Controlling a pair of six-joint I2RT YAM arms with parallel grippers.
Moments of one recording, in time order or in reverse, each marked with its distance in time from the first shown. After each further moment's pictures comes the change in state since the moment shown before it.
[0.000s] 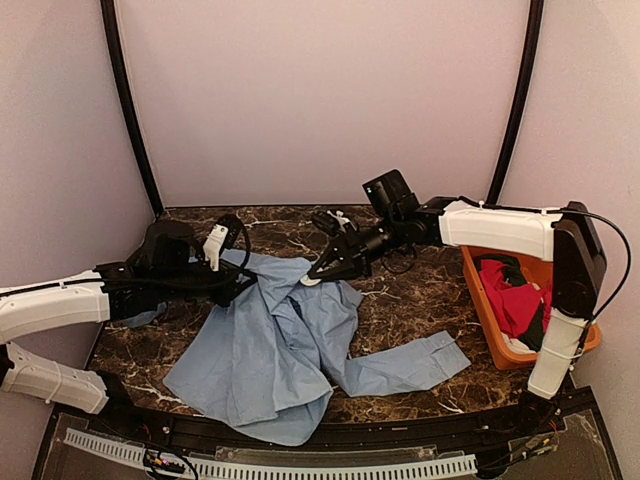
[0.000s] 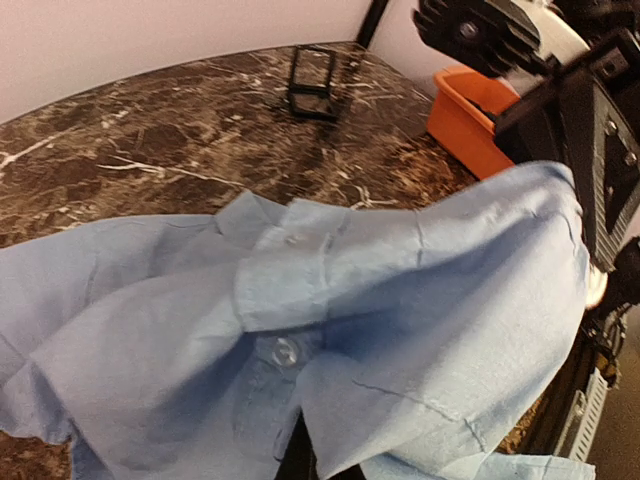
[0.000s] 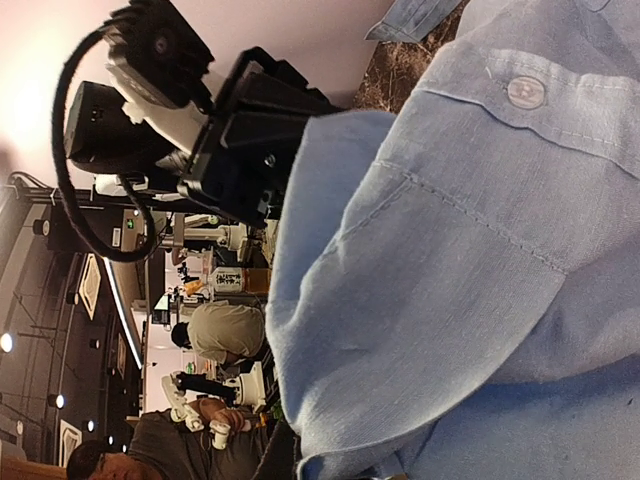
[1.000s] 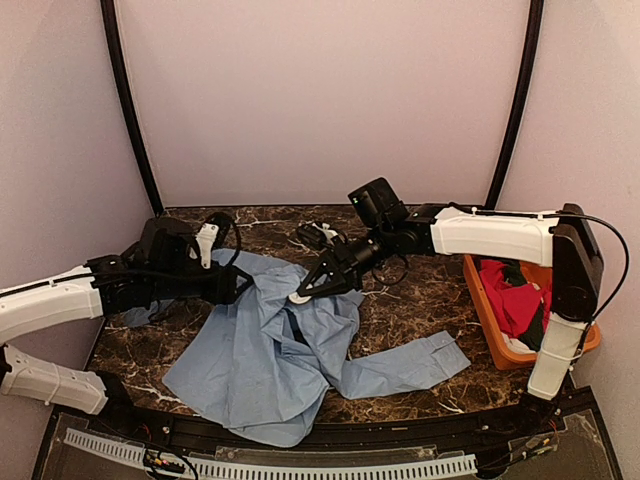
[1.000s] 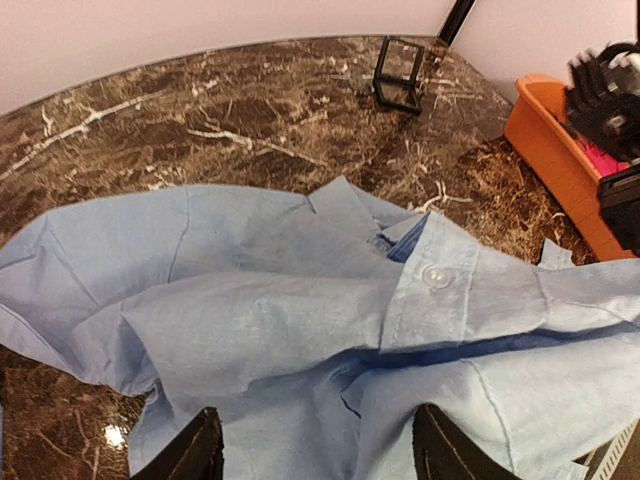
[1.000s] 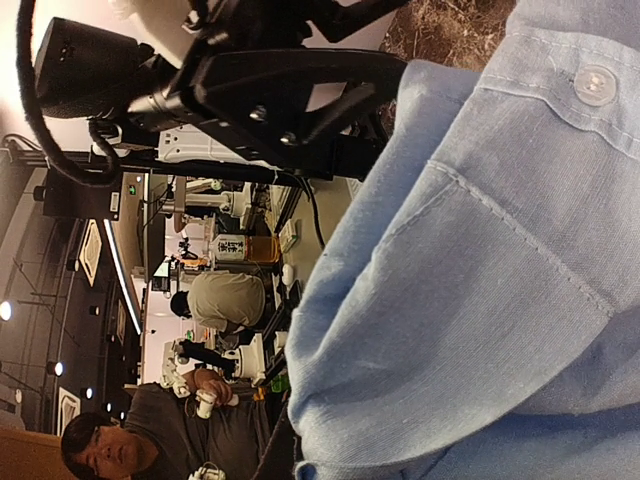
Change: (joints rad) left arm 0.008 -0.019 0.068 -0.200 -0.190 -0.048; right arm 0.089 0.005 -0.005 -0.013 -0.008 -0.025
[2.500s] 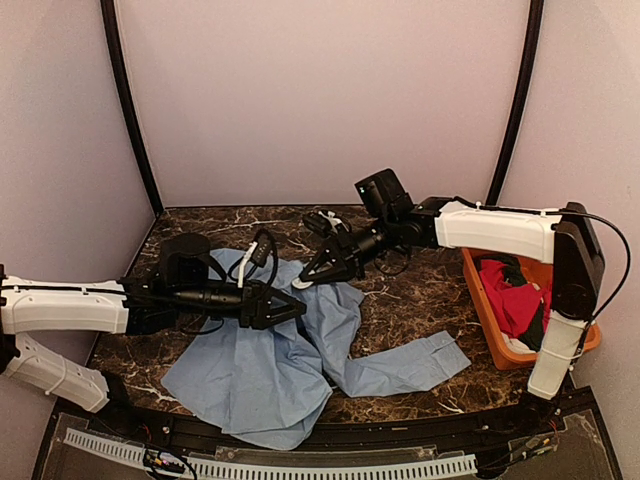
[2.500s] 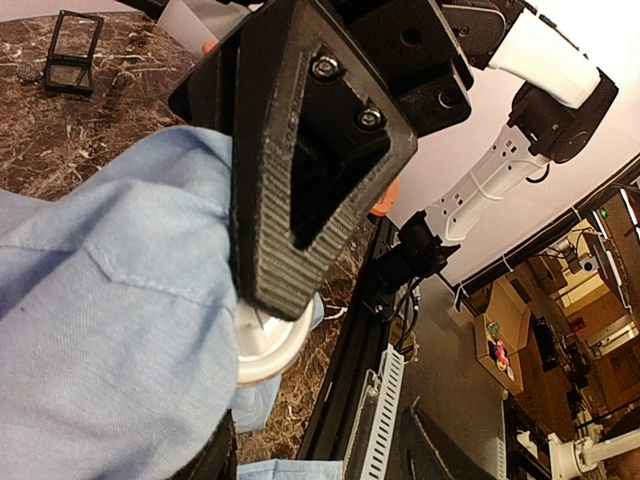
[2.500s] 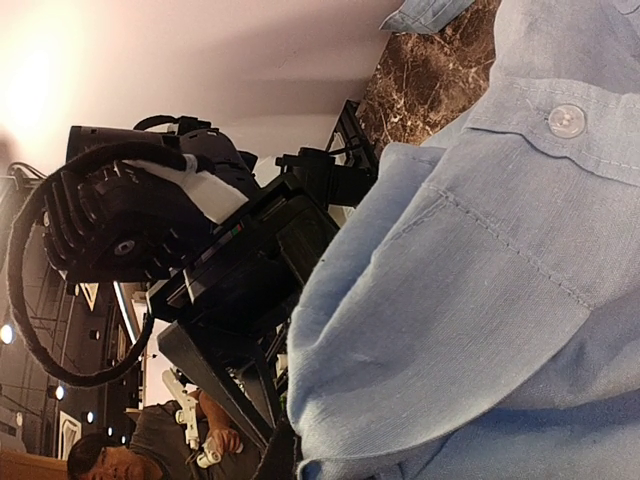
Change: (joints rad) left arm -0.160 0.112 -0.098 0.513 0.564 -0.261; right arm -0.043 0.000 0.025 0.024 0.023 0.051
